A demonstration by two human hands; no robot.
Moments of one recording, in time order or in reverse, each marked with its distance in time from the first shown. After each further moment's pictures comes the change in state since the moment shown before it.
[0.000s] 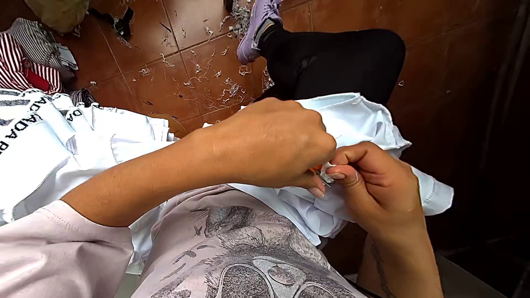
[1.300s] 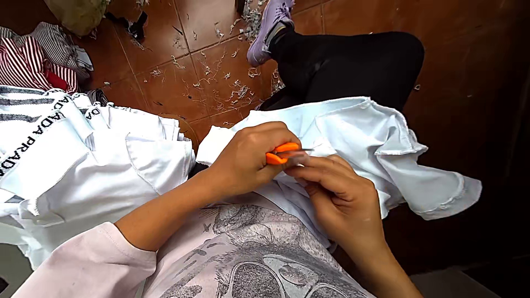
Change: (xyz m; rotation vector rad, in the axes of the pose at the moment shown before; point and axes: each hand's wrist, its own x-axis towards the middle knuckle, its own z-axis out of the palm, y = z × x) left_hand -0.042 0.007 0.062 -0.502 0.645 -0.292; right_hand -0.008 -0.013 0.043 -0.016 0.064 0.034
